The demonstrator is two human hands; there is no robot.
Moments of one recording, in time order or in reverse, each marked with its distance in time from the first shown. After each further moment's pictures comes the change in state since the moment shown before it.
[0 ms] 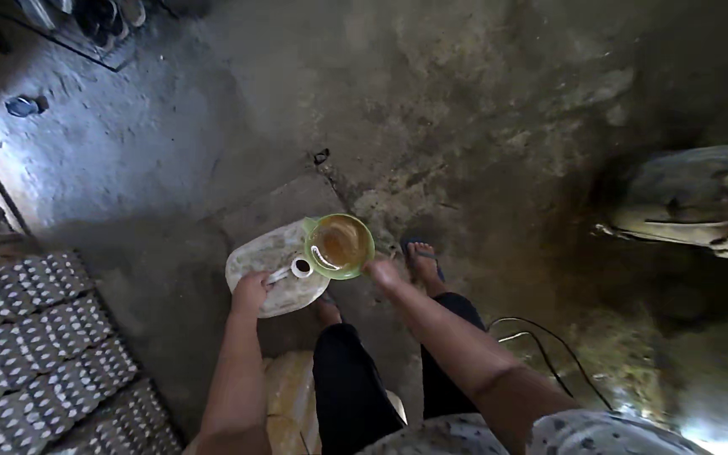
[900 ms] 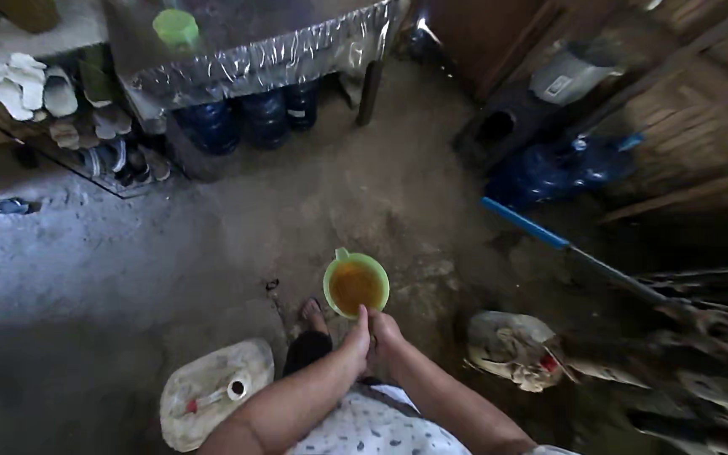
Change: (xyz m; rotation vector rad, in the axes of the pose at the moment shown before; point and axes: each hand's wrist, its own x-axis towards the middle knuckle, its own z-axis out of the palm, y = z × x) left_hand -0.182 0.457 -0.158 -1.395 -0.429 0.117; right_hand -0.201 -0.224 -0.210 0.347 0.341 -0.081
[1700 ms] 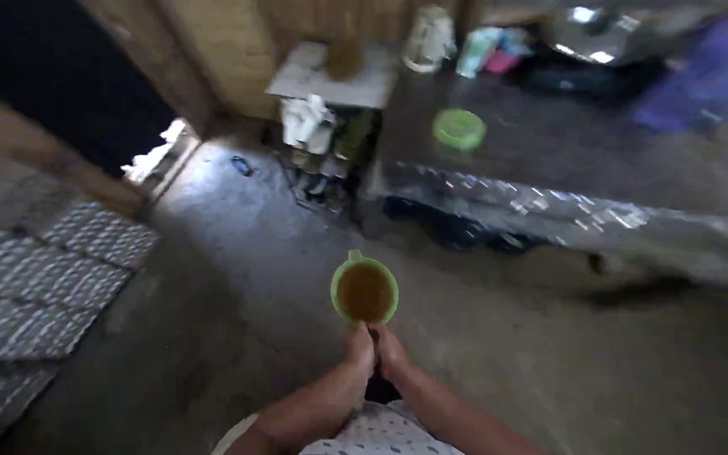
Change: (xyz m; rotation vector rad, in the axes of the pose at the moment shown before) left_hand 0.007 0.385 -0.386 -0.512 0.711 0.262; right_hand -0.002 -0.280 0.507 -0.565 -0.588 -0.258
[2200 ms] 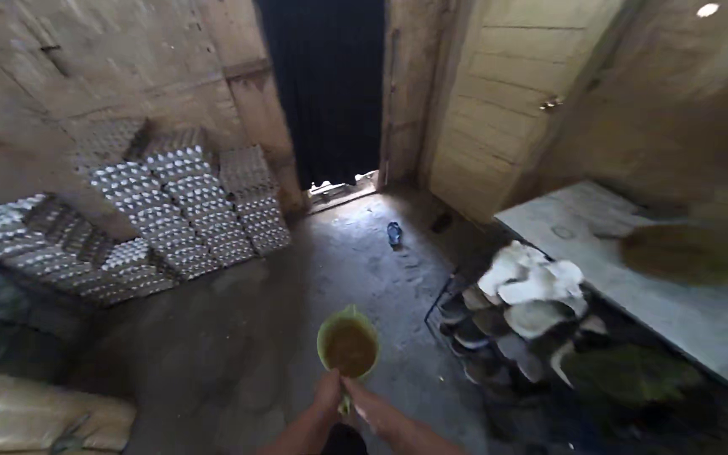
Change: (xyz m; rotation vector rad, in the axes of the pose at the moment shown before) left_hand 0.232 0.156 -0.298 -0.483 0.497 -0.096; right_hand 0.142 -0.202 0.374 -0.989 -0.939 0.018
